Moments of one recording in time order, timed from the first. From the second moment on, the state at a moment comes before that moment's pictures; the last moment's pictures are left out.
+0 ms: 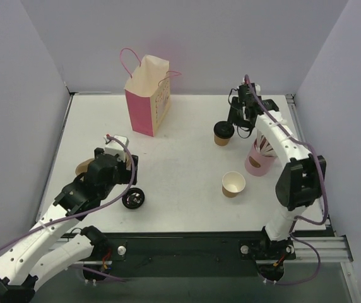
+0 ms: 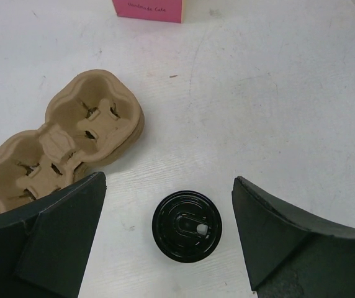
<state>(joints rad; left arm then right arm) -0.67 0.74 0.79 -0.56 -0.40 -0.21 0.24 1.80 1.60 -0.70 0.21 0.37</state>
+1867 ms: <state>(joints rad) -0.31 1.70 1.60 -0.40 -0.28 -1.17 0.48 0.75 1.19 -1.05 -0.06 0.44</state>
